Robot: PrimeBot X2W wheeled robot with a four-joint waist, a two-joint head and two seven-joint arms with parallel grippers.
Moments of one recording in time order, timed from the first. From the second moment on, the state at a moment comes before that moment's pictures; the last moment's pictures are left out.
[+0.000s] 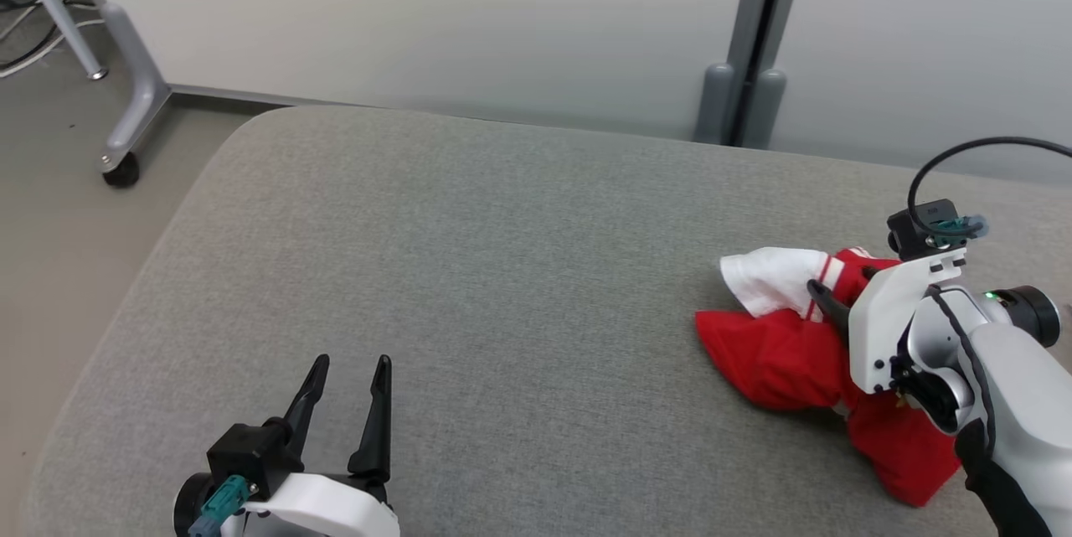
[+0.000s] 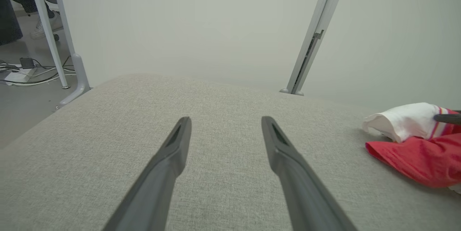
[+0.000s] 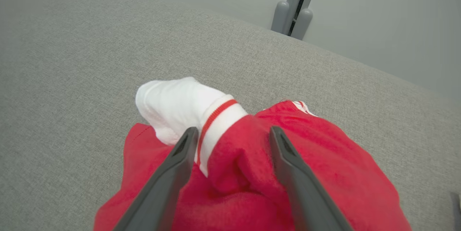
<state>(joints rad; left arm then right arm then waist) -0.06 0.11 -0.26 0.30 -0.39 0.00 -0.26 -0.62 -0.27 0.39 0.80 0.42 0.13 0.27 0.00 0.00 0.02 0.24</state>
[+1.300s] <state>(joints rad) -0.11 0.06 -0.27 0.31 -0.38 -0.03 -0.26 -0.97 -0.09 0.81 0.95 0.63 0.13 0.04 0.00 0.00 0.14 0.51</state>
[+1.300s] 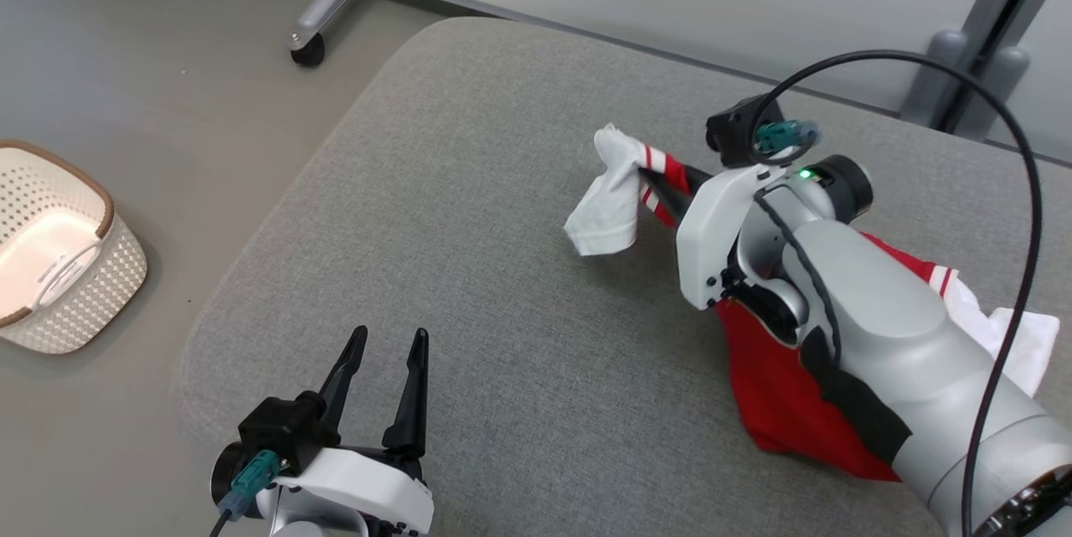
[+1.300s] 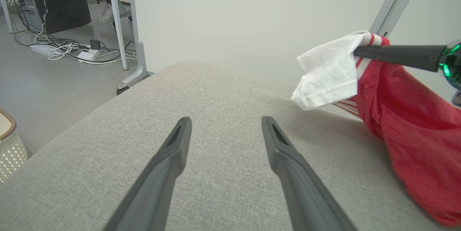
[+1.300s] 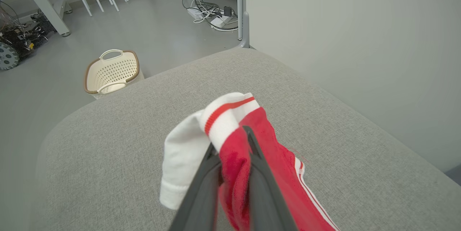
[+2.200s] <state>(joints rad) -0.06 0.16 -0.18 0.25 -0.35 0.01 -0.22 -0.82 -0.30 0.87 0.81 0.89 0.13 -0.26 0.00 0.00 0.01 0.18</state>
